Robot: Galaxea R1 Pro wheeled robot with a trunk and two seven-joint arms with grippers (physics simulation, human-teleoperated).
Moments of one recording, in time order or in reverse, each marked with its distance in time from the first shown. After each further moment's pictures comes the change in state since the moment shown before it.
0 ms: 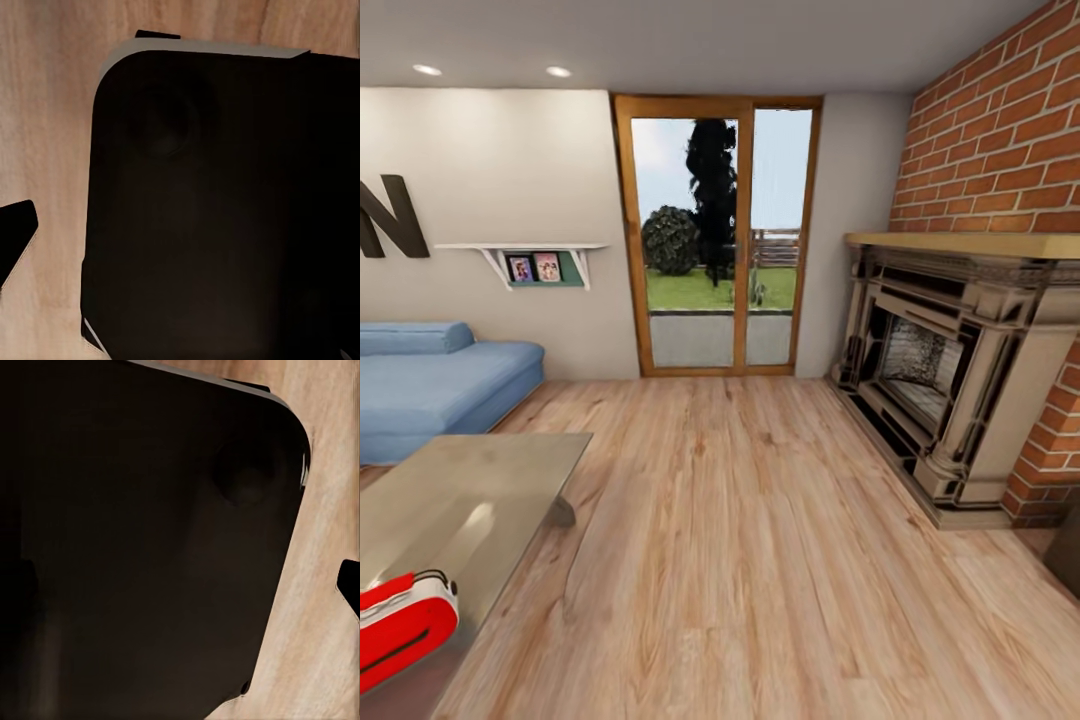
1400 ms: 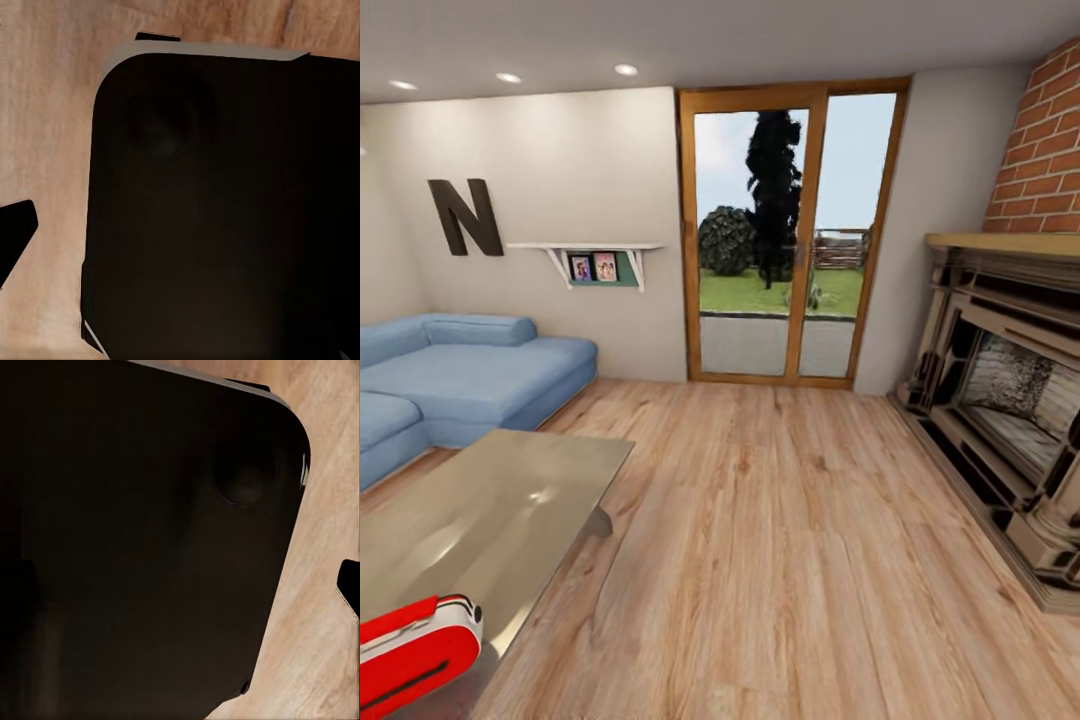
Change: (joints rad) left arm 0.000 0.000 -0.001 0.000 0.000 -0.005 0.000; right arm 0.000 0.000 0.000 0.001 0.000 0.000 0.000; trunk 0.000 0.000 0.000
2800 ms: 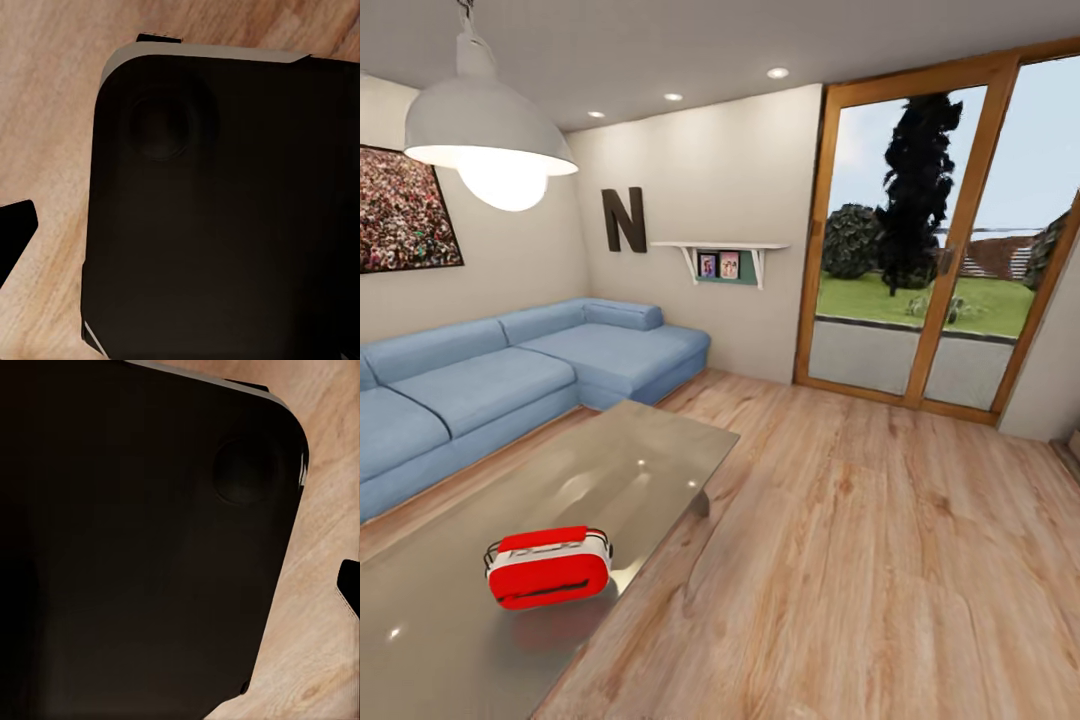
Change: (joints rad) left arm 0.000 -0.001 0.000 0.000 0.002 -0.003 0.003; right arm 0.000 0.000 0.000 0.000 0.000 0.000 -0.003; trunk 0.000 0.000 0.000
